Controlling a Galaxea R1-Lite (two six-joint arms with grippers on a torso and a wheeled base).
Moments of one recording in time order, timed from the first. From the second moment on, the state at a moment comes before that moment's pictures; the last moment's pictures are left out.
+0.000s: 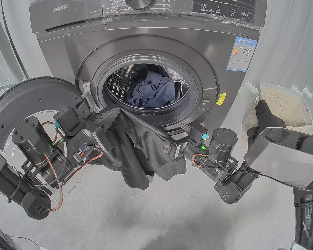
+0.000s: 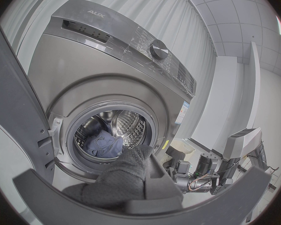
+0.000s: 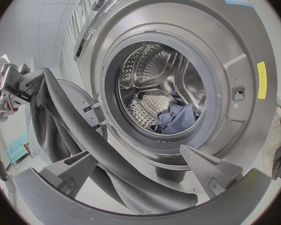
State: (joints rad) left arm -0.48 1.77 -0.48 -1.54 -0.13 -0.19; right arm 0.62 2.35 -1.01 -1.47 0.02 0.09
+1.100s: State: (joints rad) left arm -0.48 1.76 -0.49 -1.54 -0.14 -0.19; right arm 0.67 2.51 -1.10 -1.51 0.03 0.09
